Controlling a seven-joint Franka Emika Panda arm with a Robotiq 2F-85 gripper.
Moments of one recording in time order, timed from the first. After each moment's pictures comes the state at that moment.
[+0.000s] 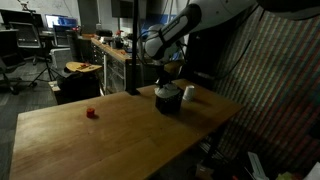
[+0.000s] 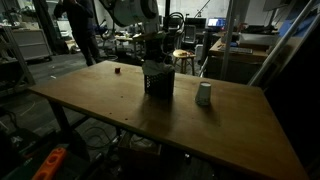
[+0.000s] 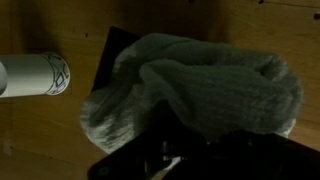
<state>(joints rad) -0.02 0.48 -0.04 -1.70 -0.26 2.04 -0.11</state>
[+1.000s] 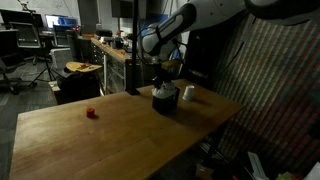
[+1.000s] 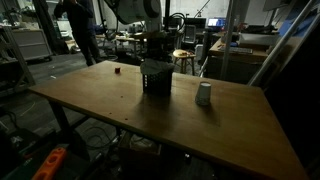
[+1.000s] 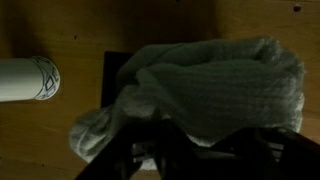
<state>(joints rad) -0.03 0.53 -0.04 -1.60 -0.20 1.96 -0.11</state>
